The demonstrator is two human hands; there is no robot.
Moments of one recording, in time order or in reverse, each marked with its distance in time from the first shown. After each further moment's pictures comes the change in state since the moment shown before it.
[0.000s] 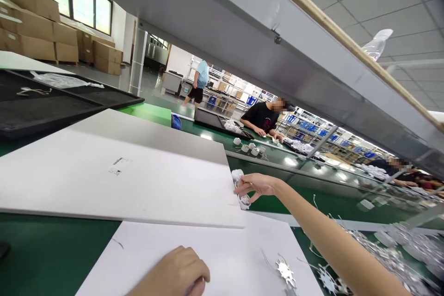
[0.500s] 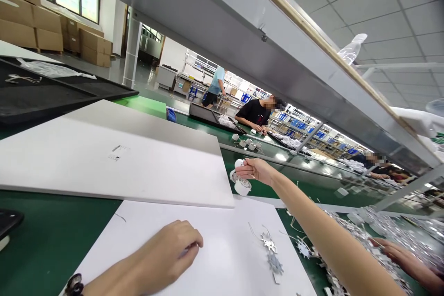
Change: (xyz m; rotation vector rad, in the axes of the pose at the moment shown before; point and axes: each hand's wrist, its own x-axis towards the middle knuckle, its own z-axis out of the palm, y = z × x) left_hand 0.001 0.014 -0.018 -0.099 -0.110 -0.167; right_hand -0.054 0.005 0.018 0.159 0.235 -0.257
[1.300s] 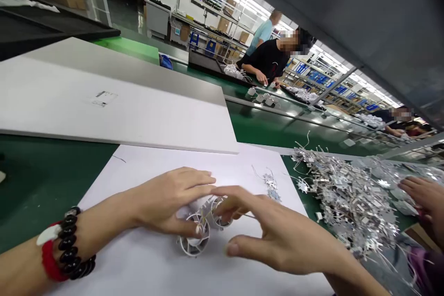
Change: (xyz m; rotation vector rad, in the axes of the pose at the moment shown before) left_hand 0.000 0.004 -0.009 0.024 -0.242 0.284; right_hand -0.195 0.095 0.088 -0.486 -0.523 -0.394
